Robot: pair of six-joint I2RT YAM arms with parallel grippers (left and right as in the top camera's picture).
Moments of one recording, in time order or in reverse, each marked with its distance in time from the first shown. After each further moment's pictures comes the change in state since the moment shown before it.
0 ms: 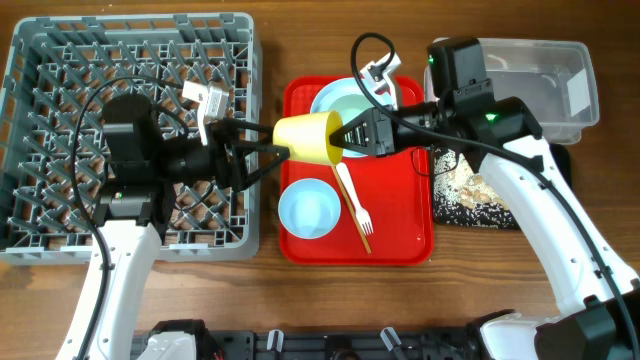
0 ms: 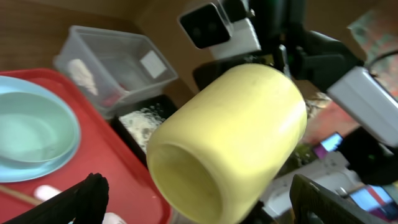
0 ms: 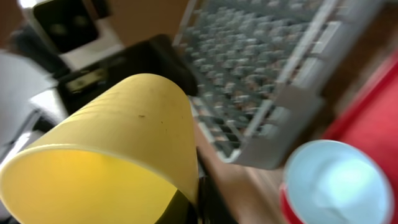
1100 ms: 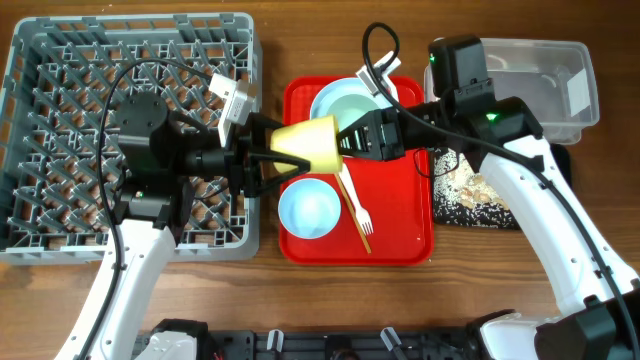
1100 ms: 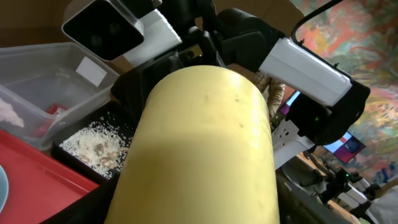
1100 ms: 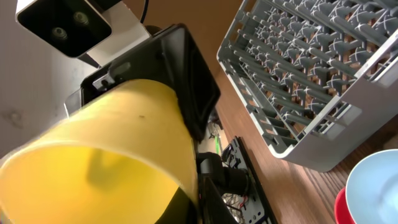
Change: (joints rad) left arm -0.132 0.002 0.000 0.356 0.110 -0.181; right arm -0.001 0.000 0.000 0.012 -0.189 0.000
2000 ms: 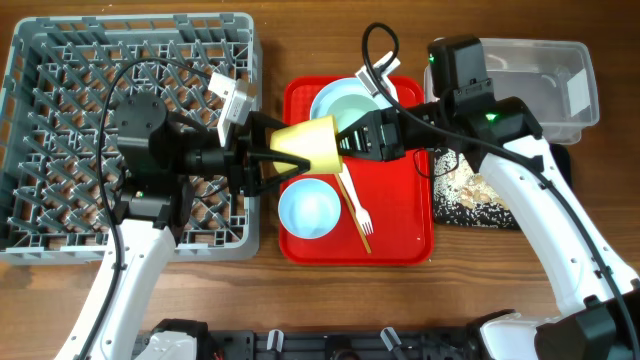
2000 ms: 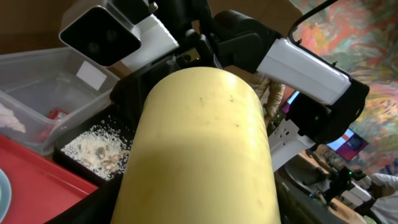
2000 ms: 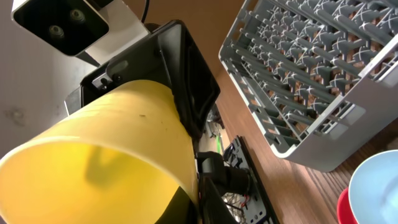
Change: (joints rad) left arm 0.000 0.000 0.000 0.030 0.000 -0.012; right arm 0.001 0.000 0.000 0.000 -0.008 0.000
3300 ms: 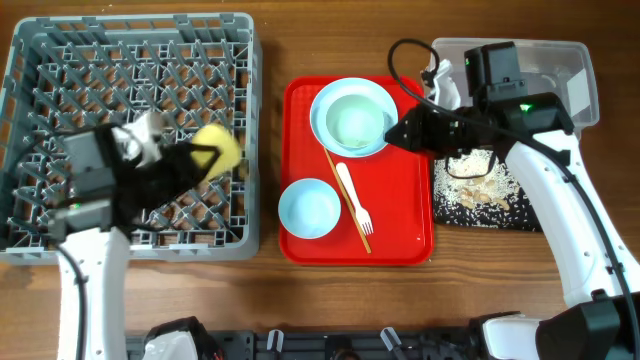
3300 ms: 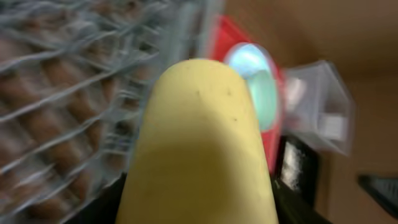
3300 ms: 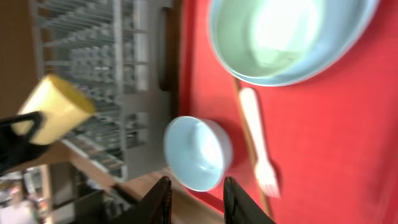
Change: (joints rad) left arm 0.378 -0.039 0.050 -1.015 -0.800 0.173; right arm -0.151 0.000 0.000 -0.286 0.703 0.032
